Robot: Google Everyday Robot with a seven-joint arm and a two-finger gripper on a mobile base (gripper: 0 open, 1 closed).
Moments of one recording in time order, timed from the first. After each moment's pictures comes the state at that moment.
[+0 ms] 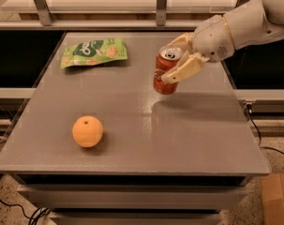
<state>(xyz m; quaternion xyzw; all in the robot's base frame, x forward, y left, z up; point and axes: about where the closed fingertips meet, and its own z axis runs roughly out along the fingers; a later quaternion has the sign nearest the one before) 0.559 -0.070 0.935 -0.66 0.58 0.27 0.39</state>
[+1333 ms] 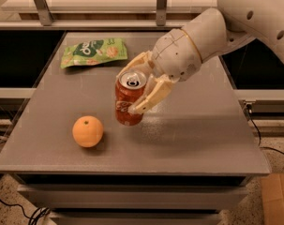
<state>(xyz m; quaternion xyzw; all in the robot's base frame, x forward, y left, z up) 0.451 0.022 0.941 -0.75 0.44 0.35 0.34</state>
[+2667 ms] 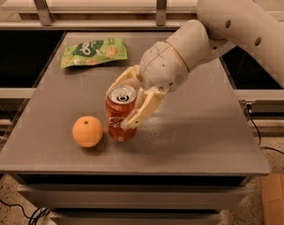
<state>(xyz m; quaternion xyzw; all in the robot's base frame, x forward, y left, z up) 0.426 0.043 0.920 -0.77 0.42 0.38 0.30</state>
